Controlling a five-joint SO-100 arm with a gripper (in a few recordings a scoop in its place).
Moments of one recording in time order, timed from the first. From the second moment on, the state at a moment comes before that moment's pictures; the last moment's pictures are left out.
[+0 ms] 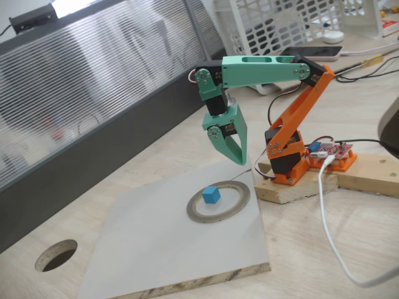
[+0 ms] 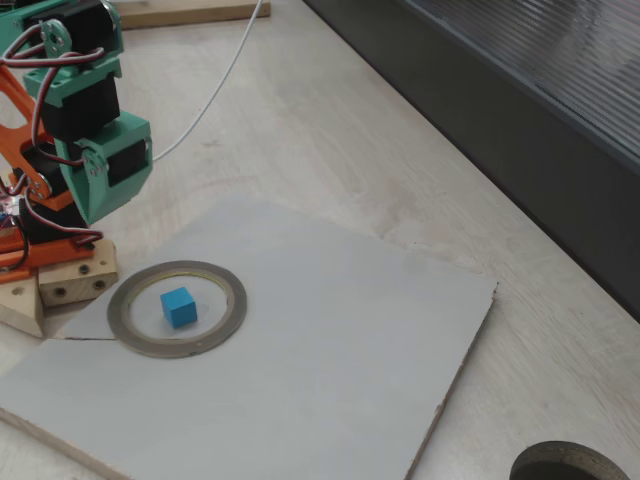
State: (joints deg) arm -0.3 133.2 121.2 108.5 100.3
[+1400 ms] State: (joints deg) arm -0.3 133.2 121.2 108.3 100.3
